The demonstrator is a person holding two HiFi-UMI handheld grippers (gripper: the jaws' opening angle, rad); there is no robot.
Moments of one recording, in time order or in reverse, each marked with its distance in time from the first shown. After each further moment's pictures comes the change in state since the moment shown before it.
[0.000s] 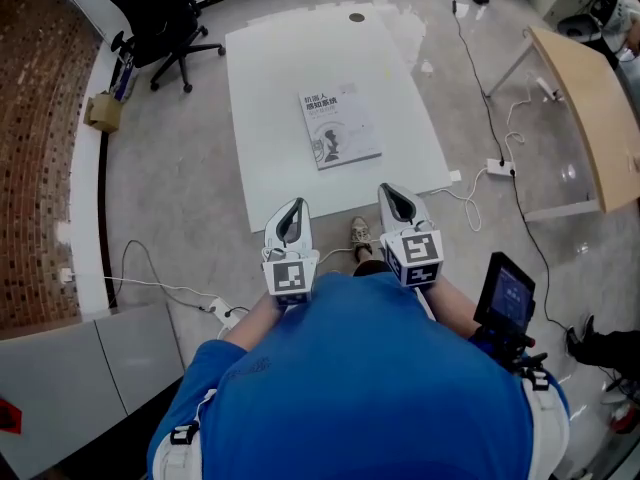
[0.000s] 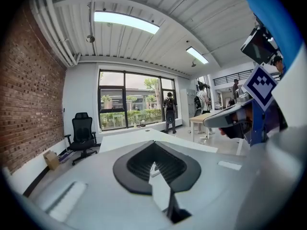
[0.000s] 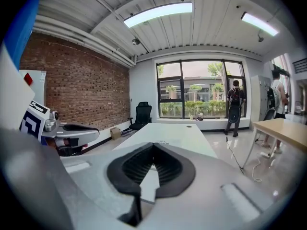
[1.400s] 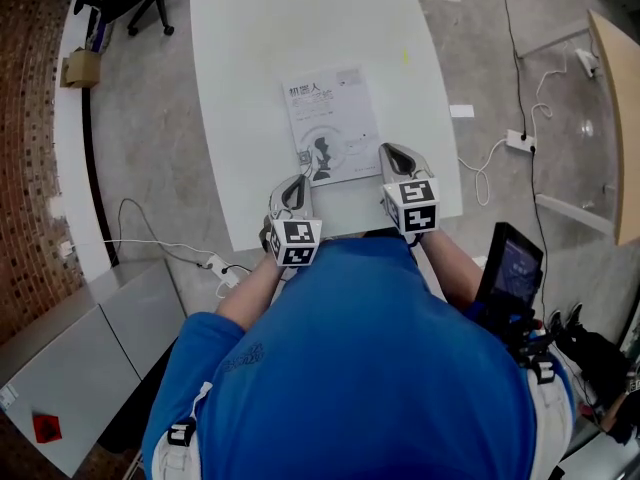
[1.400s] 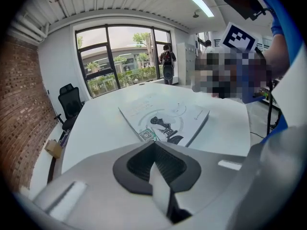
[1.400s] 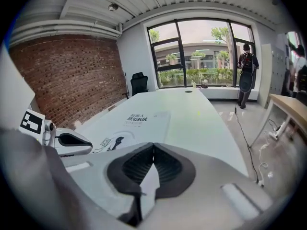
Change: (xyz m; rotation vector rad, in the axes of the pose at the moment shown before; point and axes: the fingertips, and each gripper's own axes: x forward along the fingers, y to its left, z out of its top) left arm 0.202 0.010 -0.162 0.104 0.540 -0.073; right arm 0.219 -0.133 -0.084 0.101 0.351 0.076
